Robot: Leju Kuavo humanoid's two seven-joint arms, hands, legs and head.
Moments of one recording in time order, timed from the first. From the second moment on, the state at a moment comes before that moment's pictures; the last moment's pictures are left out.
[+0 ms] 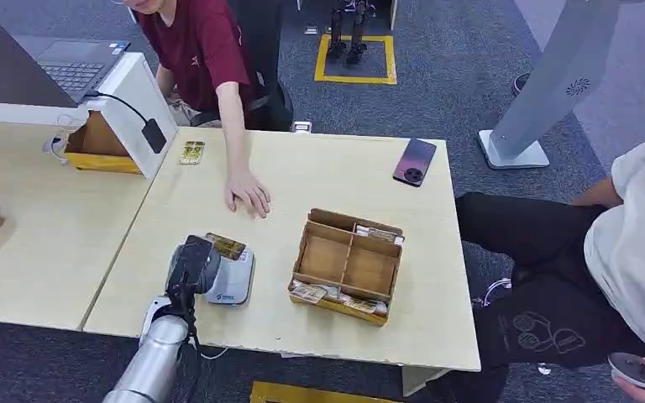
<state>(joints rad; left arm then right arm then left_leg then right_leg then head) -0.28 -0.11 -0.02 -0.98 -0.56 0.28 -0.28 -0.28 0.13 -0.72 -0.23 1.12 -0.29 0.23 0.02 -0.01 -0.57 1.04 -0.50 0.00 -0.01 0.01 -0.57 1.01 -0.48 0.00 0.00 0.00</state>
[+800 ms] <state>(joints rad) -0.20 -0.11 -0.01 -1.05 -0.58 0.25 -0.27 -0.28 0.14 -0.73 -0.23 1.13 -0.29 0.23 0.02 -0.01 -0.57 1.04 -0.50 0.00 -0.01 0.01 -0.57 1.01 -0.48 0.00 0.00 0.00</state>
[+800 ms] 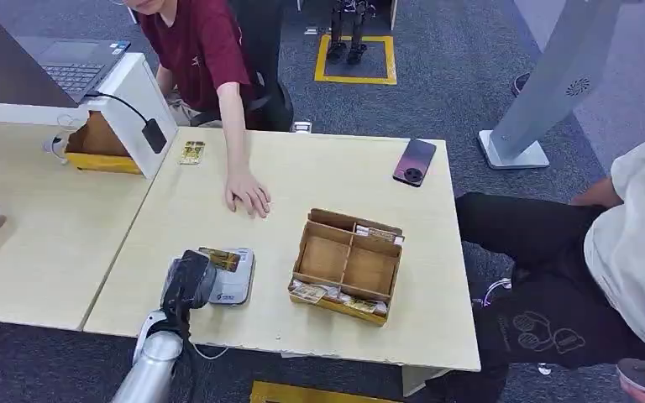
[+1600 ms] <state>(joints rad) -0.19 -0.11 0.02 -1.05 -0.64 0.27 -0.26 -0.28 0.15 -0.75 -0.24 1.15 -0.30 0.23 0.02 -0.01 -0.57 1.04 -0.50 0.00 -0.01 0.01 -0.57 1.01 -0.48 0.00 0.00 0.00</state>
